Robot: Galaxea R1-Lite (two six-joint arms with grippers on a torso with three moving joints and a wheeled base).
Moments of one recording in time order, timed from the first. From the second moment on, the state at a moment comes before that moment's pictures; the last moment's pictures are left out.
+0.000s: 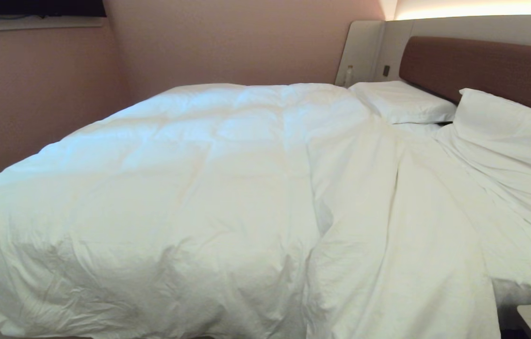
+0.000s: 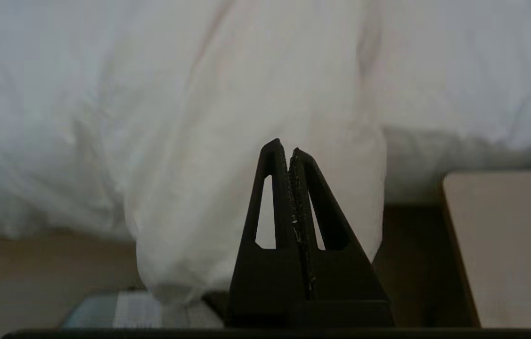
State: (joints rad) left arm -0.01 0.00 0.00 -0.01 0.04 -0.09; right arm 0.00 0.61 -0.40 0.08 0.02 0.11
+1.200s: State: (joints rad) left arm -0.01 0.00 0.00 -0.01 0.04 -0.09; right arm 0.09 1.75 -0.27 -0.63 0.08 0.09
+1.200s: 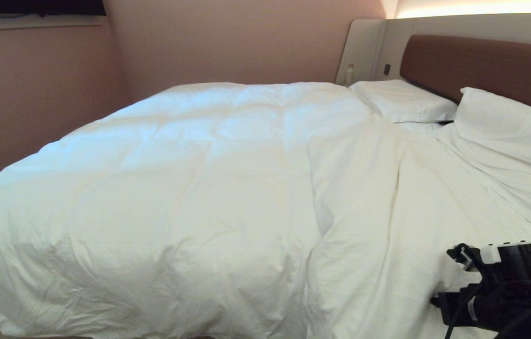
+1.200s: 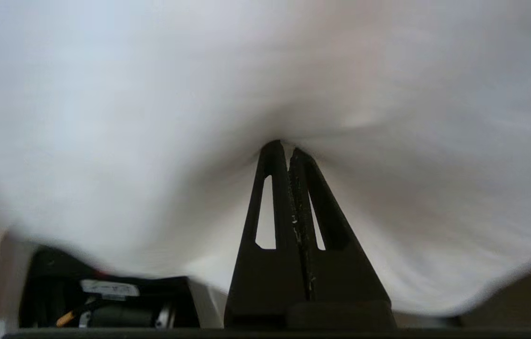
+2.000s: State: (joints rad) left arm -0.01 0.00 0.00 -0.01 0.04 -0.09; right arm 0.20 1.79 -0.19 -0.75 0.06 0.09
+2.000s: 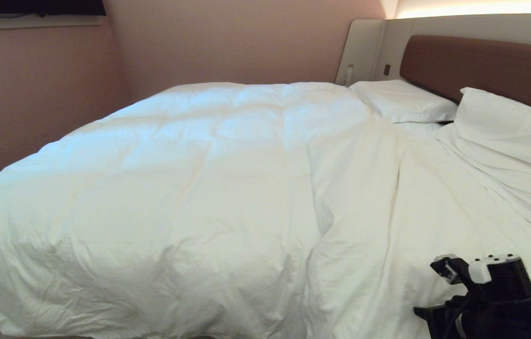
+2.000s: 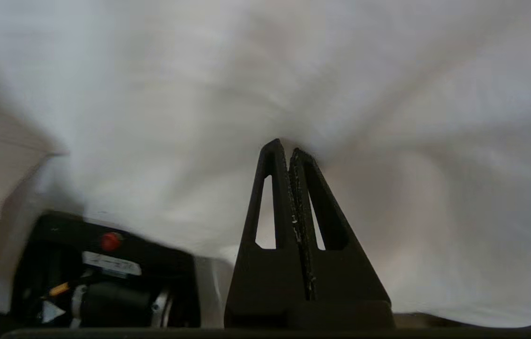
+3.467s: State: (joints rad) left arm -0.01 0.00 0.00 -0.01 0.04 -0.09; right arm -0.33 2.18 0.00 -1.44 0.01 -0.27
